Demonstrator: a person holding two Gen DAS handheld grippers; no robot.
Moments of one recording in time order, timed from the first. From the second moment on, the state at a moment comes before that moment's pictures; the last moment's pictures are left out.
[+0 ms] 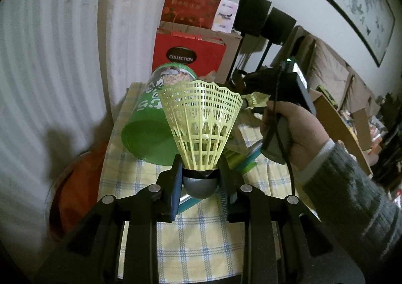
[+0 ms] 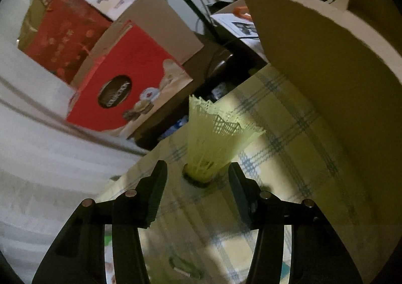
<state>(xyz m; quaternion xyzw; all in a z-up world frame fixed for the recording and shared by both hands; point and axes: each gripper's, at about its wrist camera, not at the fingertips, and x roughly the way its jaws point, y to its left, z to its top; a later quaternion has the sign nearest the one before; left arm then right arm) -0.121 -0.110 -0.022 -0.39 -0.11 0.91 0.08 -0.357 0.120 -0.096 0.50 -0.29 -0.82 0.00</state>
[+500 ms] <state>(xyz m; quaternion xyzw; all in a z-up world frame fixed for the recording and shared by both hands) -0.116 -0.117 -0.033 -0.40 -0.12 0.90 0.08 -0.377 0.097 -0.093 0.50 -0.11 -0.86 0.00</state>
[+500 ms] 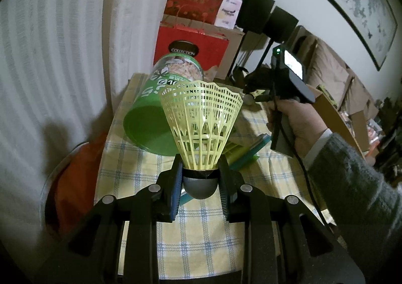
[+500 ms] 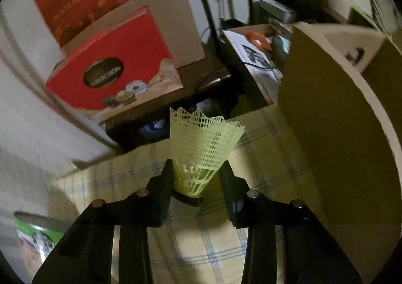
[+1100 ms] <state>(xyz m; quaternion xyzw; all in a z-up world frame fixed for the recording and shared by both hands) -0.110 -0.101 -0.015 -0.39 -0.12 0.91 0.08 -0.311 0.096 -0.052 0.47 -0.06 -0.87 0.13</state>
